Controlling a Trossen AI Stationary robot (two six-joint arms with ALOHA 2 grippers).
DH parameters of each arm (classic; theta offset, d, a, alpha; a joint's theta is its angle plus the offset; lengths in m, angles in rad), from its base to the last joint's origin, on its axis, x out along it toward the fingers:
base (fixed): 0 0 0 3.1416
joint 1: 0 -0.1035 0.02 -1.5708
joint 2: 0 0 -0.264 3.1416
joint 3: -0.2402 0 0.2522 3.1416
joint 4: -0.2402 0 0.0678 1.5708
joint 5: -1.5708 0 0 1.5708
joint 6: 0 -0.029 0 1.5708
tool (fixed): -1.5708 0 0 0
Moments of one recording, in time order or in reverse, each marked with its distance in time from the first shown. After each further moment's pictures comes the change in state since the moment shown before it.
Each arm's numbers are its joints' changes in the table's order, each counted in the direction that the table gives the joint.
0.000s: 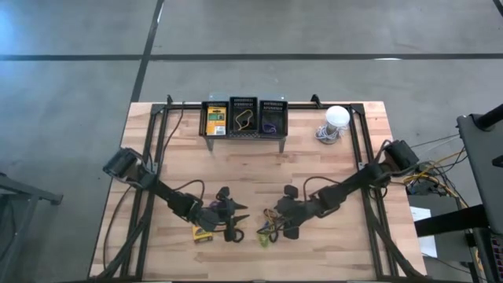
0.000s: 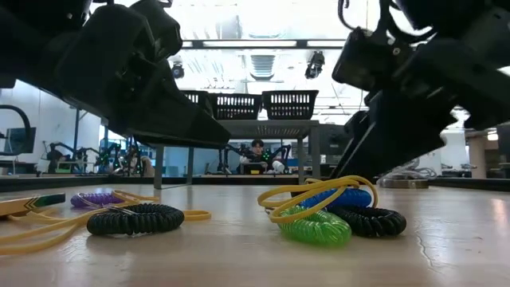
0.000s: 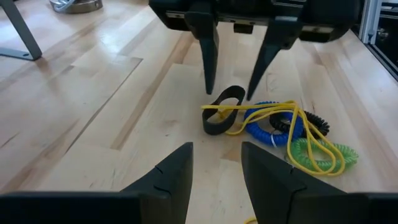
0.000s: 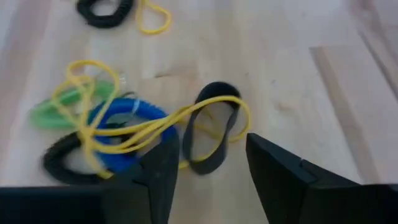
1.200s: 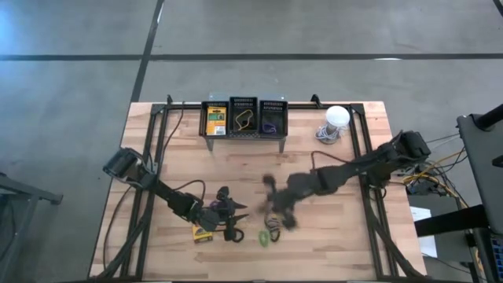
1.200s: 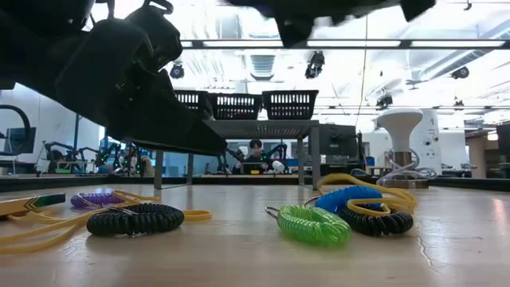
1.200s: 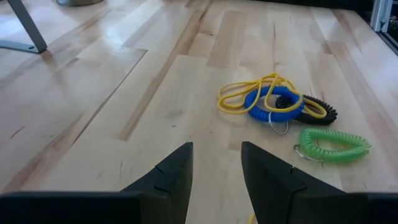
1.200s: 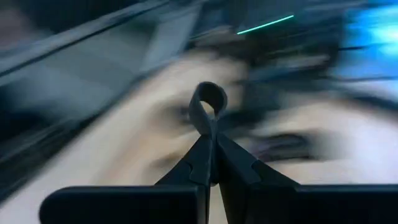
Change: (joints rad) left arm -0.003 0.001 0.001 -0.039 -0.003 0.007; right arm 0.183 0.176 -0.170 0.132 -0.407 0.593
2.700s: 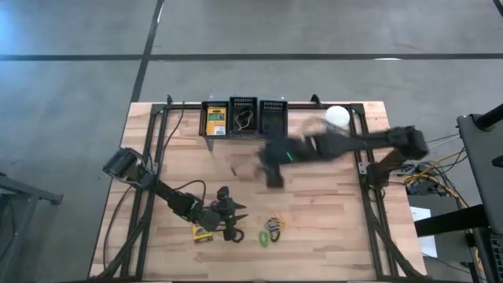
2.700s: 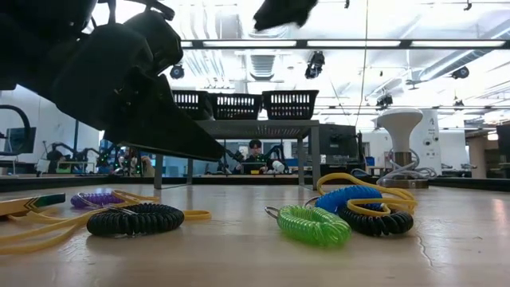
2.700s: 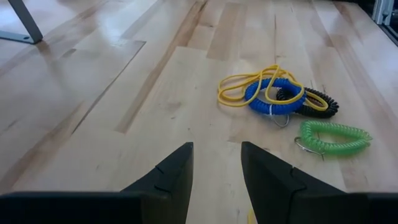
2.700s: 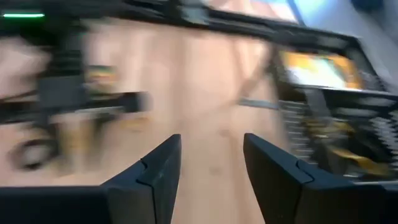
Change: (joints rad) left arm -0.003 0.000 -0.002 -0.029 0.018 0.020; right arm 0.187 -0.002 -0.514 -0.833 0.304 -0.074
